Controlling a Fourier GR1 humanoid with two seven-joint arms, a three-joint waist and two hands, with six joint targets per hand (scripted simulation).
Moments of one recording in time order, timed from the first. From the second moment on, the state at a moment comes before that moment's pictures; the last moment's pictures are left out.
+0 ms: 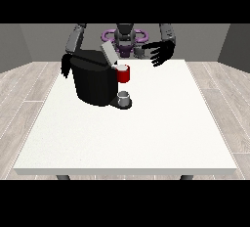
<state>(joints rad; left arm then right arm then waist) -0.75 0.10 0.25 -0.83 -0.28 -0.29 -0.27 -0.23 -0.22 -0.27 -0.80 -0.16 0.19 -0.51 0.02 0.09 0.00</state>
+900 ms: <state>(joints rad) -0.18 0.13 0.31 -0.81 -0.17 -0.39 -0.39 -0.02 -0.02 0.09 -1.22 0.01 0.10 -0.31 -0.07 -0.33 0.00</state>
